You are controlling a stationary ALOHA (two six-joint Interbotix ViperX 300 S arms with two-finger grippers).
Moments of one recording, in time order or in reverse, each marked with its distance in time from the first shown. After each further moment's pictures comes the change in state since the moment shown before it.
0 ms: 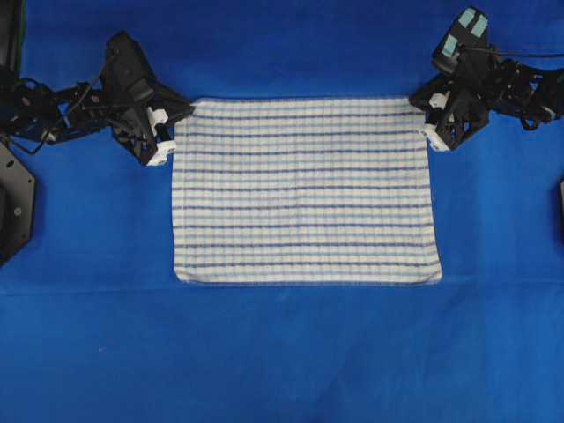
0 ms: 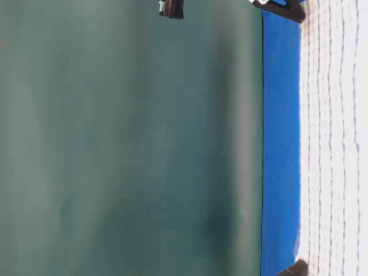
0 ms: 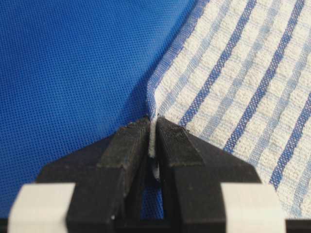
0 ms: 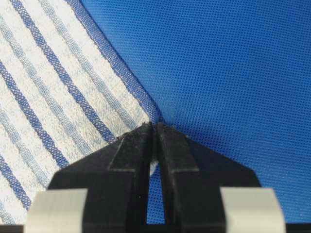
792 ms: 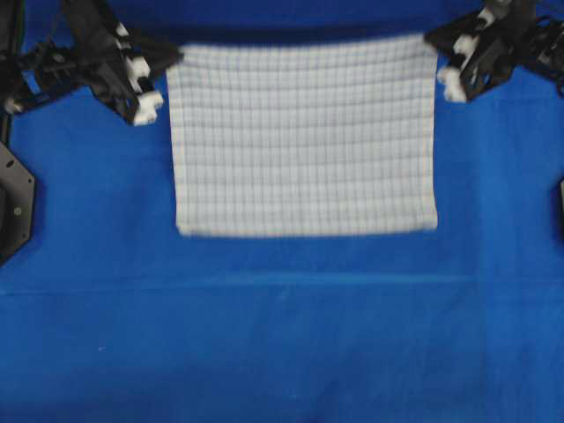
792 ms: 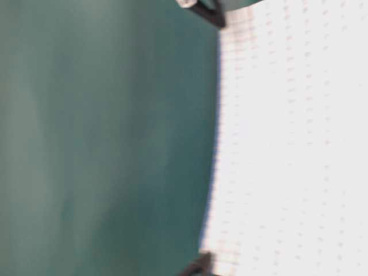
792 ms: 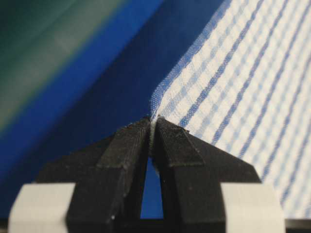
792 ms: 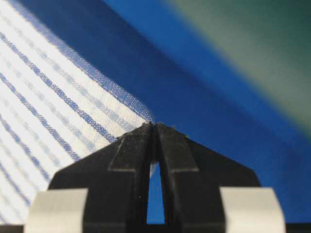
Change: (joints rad) left arm 0.084 -0.407 -0.054 -0.002 0.175 0.020; right arm -0.137 -0.295 -0.023 0.000 0.012 -0.014
